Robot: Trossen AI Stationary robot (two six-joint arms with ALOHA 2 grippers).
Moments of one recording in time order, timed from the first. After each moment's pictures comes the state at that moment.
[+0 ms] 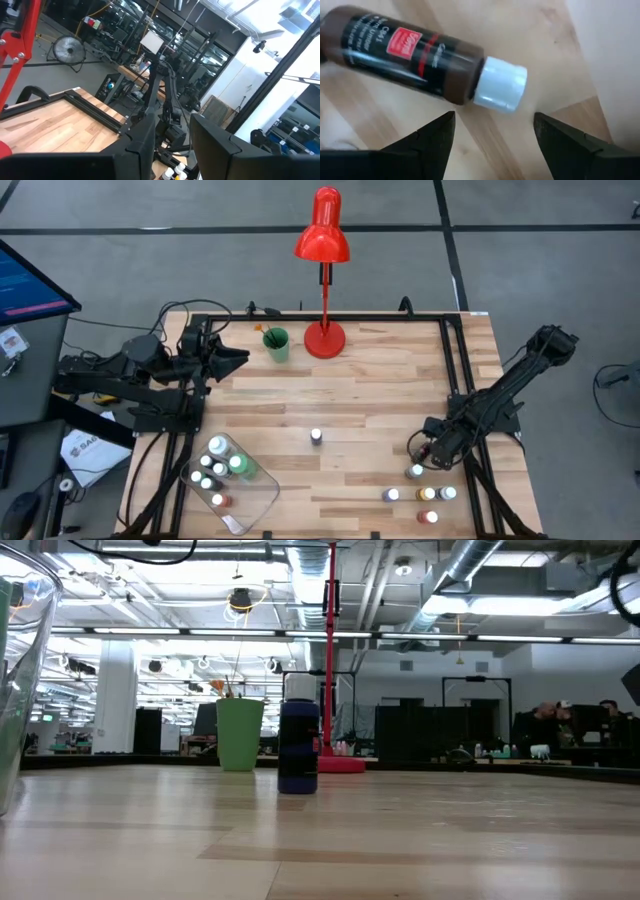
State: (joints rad) left arm -0.09 0.60 0.77 -0.04 -0.25 -0.56; right arm 0.77 1.07 0.40 -0.77 -0.03 1.24
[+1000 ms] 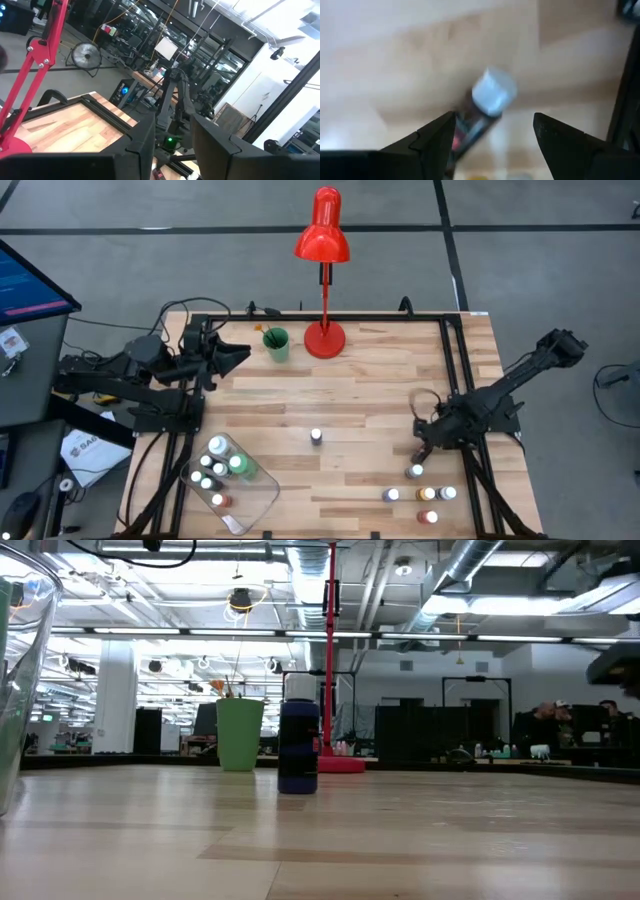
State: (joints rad) left arm -0.08 0.62 0.77 -0.04 -0.33 -0.55; right arm 0.57 0.97 0.46 -0.83 -0.11 2.36
